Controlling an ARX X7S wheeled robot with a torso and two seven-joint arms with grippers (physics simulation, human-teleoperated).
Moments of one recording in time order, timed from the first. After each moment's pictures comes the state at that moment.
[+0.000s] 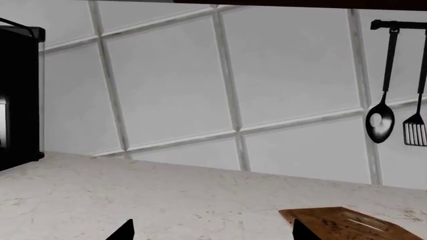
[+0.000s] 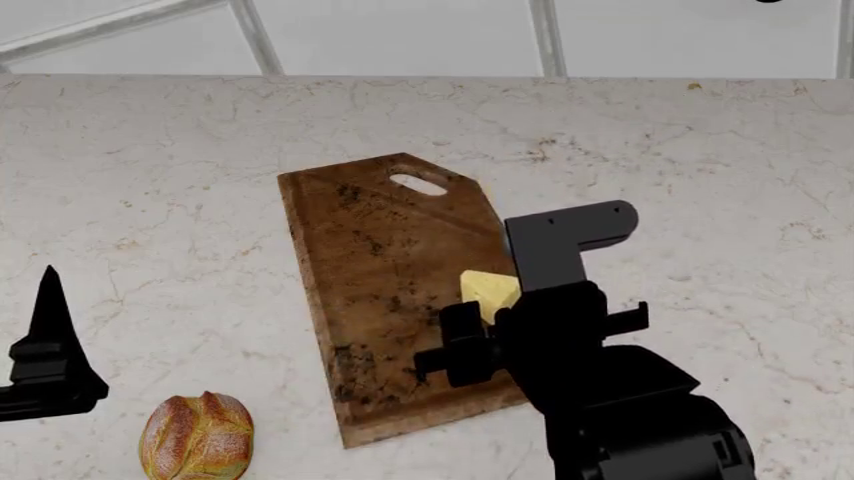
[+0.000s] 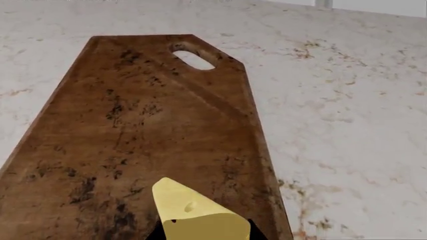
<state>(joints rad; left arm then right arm) -0.19 -0.32 0.01 0.43 -0.38 -0.35 -0.29 0.89 0.22 -0.37 0.37 0.46 0.87 0.00</state>
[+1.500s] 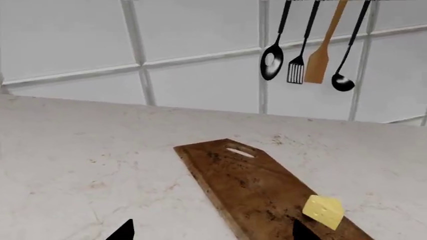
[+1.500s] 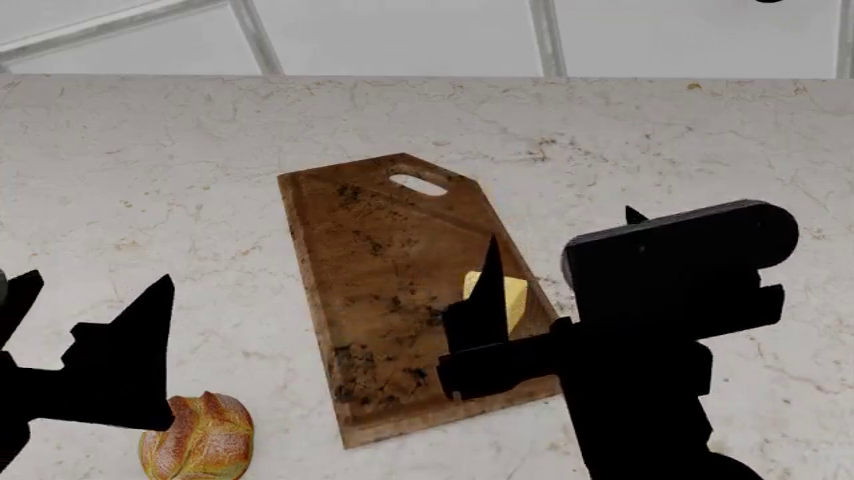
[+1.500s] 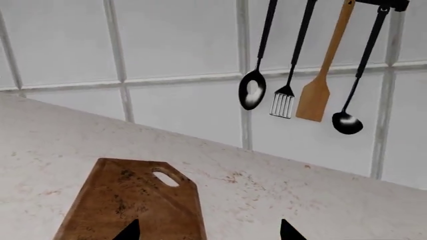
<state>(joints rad) -0.59 -0.30 -0.25 0.72 -1.39 -1.37 -0.78 0.60 0.41 -0.16 -0.64 0.56 1.08 0.29</state>
